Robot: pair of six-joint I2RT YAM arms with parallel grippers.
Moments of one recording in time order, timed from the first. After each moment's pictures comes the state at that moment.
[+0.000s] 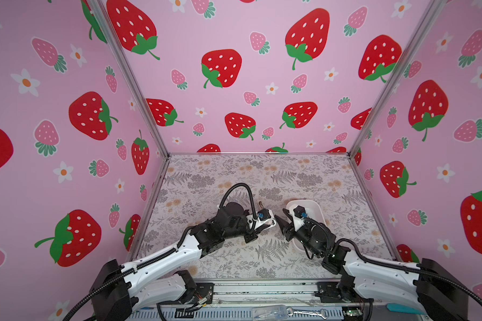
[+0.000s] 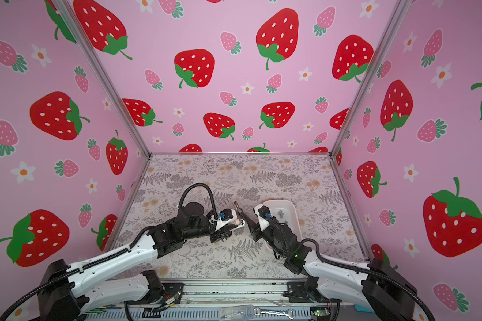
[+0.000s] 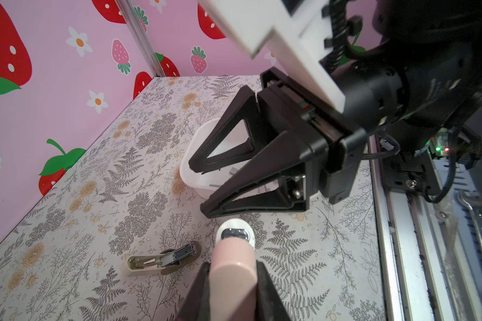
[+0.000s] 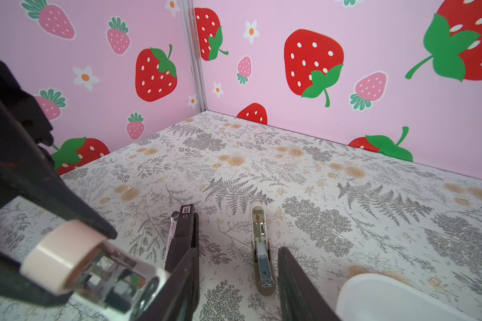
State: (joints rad) left arm -0.87 1.09 0.73 -0.10 0.26 0.37; right arm 1.03 0.99 0.26 0.66 0.24 0.07
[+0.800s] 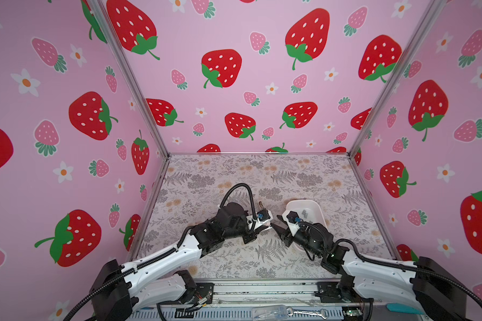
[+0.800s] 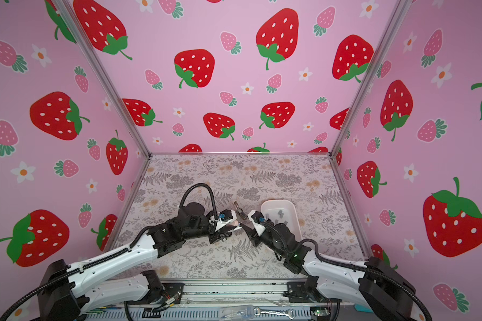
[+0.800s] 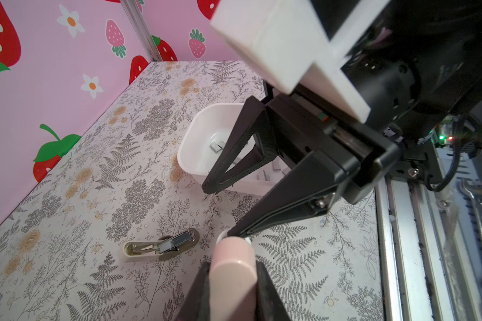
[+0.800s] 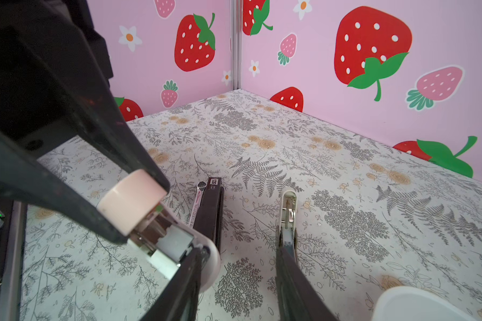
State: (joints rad) left arm -0.87 1.09 0.73 -0.15 0.25 0.37; right arm 1.03 1.06 0.26 0.65 0.04 -0.01
